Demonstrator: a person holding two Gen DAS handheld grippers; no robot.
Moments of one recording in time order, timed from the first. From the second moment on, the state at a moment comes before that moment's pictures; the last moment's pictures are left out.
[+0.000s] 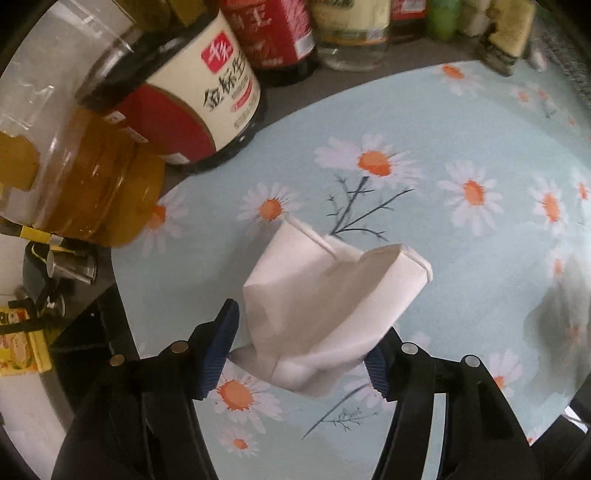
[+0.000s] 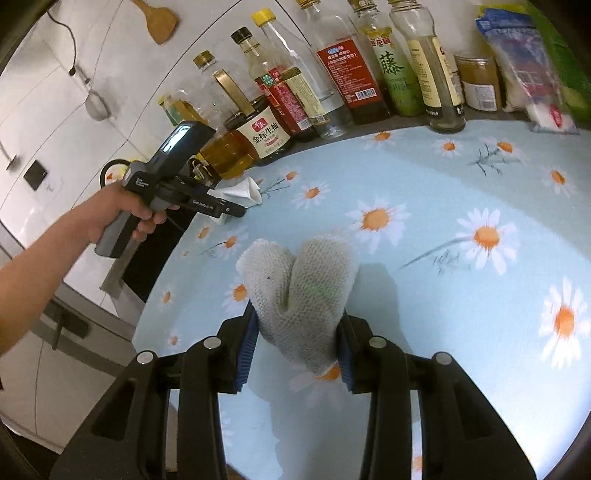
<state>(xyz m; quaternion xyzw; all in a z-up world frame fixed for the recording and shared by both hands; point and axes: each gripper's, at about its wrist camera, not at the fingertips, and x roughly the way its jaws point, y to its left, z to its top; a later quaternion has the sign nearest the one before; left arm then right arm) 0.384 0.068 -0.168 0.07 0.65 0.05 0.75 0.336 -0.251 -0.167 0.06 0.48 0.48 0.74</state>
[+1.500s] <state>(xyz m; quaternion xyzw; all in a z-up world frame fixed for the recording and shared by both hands) 0.042 0.051 -0.111 -0.09 0.51 -0.08 0.85 0.101 -0.179 -0.162 0.03 0.51 0.44 0.74</state>
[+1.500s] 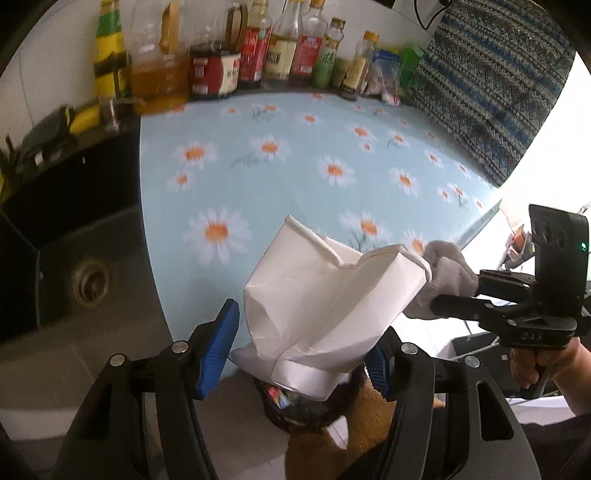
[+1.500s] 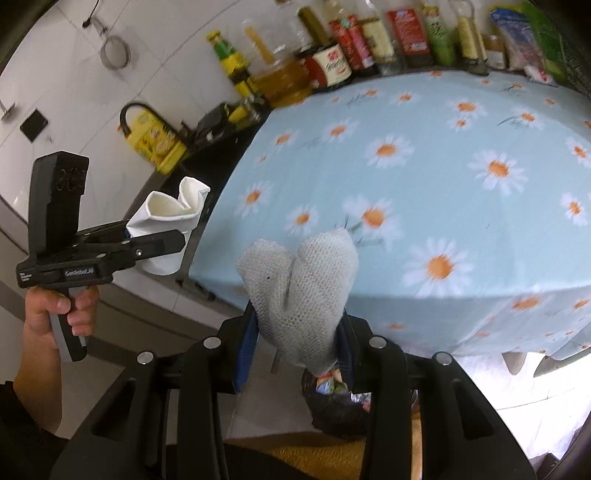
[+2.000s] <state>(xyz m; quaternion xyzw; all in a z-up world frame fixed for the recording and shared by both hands) -0.006 0.011 -0.195 -0.16 0.59 -0.09 0.79 0.065 -0.181 -0.235 -0.02 0.59 0.42 0.69</state>
